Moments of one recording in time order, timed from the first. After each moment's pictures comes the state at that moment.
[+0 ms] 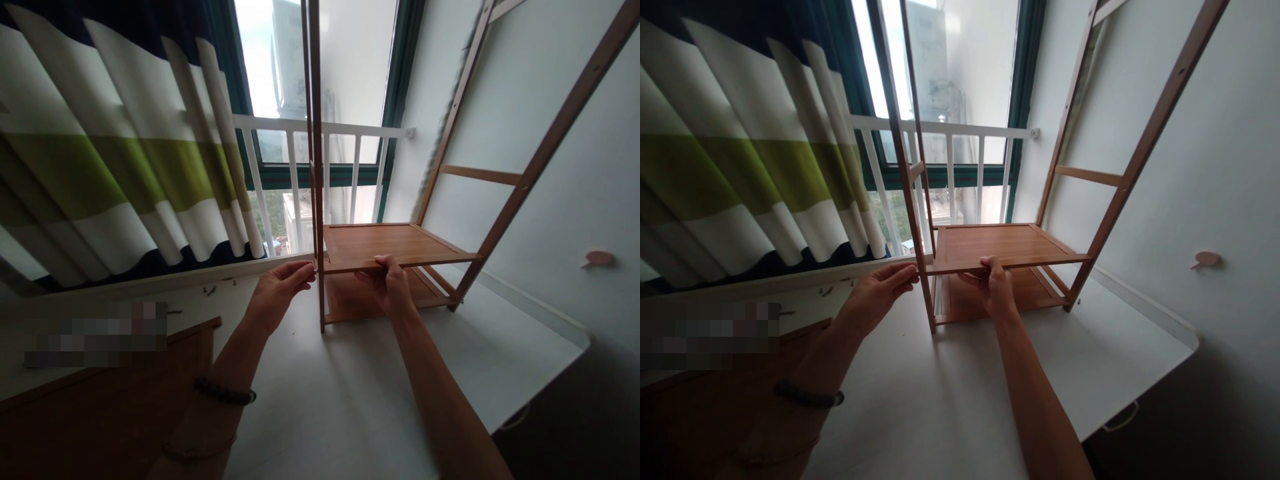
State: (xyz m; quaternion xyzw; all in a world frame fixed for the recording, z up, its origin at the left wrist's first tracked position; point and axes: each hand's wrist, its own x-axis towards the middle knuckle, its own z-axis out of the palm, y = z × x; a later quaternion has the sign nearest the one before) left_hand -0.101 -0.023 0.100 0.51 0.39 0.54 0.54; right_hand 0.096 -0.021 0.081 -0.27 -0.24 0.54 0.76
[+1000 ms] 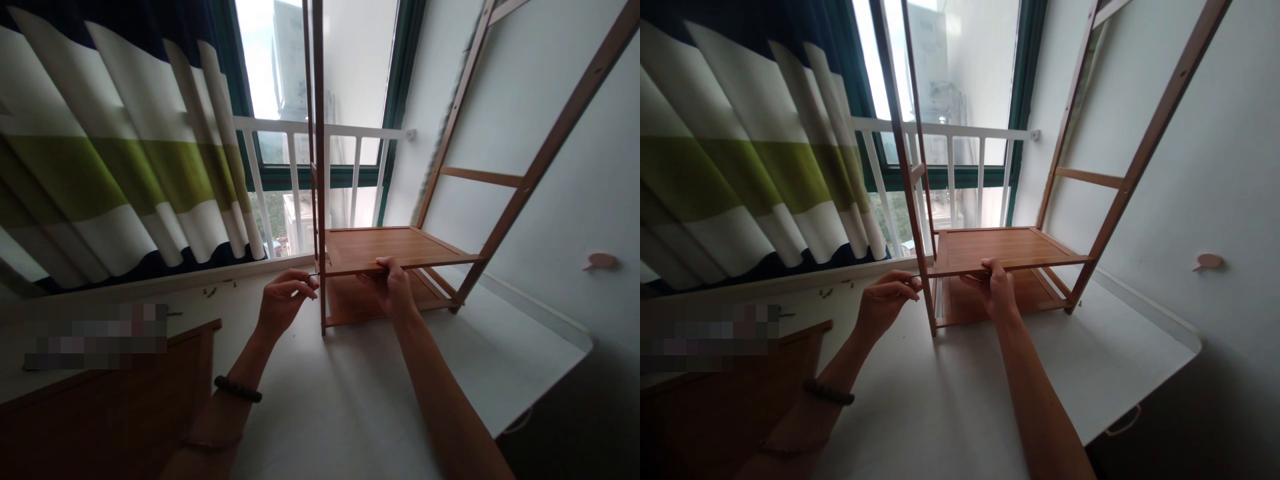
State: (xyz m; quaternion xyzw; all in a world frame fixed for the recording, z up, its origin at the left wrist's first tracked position) left_hand -0.108 -0.008 0.057 0.72 0.26 0.58 0.28; right_hand 0.096 -0.023 0.083 -0.28 -0.23 0.54 0.76
